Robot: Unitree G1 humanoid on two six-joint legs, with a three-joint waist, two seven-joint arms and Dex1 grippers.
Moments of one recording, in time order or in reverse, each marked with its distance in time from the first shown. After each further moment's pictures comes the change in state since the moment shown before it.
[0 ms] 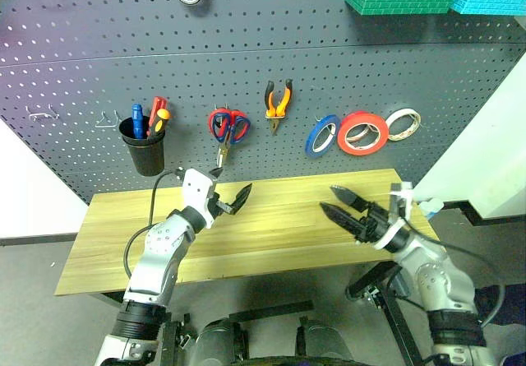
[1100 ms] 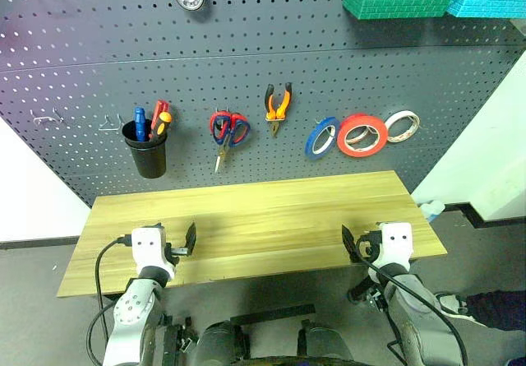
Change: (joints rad) left arm 0.381 -0.101 0.126 -0.063 0.051 -0.012 0.236; right arm 0.324 0.125 0.049 -0.337 -0.482 0.008 -0.782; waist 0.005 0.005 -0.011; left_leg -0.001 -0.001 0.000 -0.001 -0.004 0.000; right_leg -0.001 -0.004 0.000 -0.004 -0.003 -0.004
